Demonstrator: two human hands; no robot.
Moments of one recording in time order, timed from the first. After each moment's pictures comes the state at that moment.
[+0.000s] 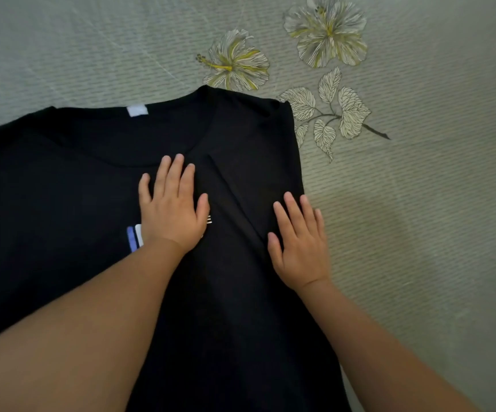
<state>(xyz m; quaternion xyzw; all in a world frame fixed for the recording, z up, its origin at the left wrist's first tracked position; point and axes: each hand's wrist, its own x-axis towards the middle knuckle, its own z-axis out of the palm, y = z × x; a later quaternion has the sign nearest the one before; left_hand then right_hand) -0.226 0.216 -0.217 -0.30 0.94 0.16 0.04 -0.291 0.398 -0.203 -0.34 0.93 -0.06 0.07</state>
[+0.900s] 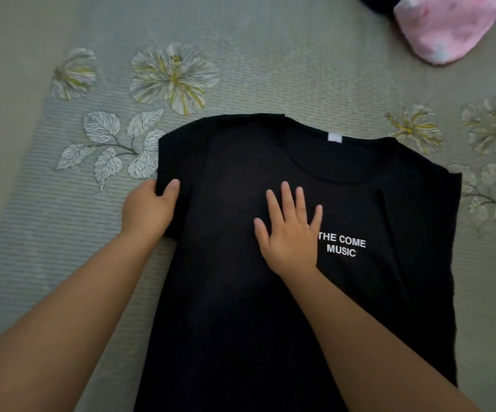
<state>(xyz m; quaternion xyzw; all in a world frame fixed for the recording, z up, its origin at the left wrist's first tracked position) -0.029 0.064 -0.177 -0.66 0.64 0.38 -0.09 -0.168 0.207 -0.211 -0.47 0.87 -0.04 0.14</state>
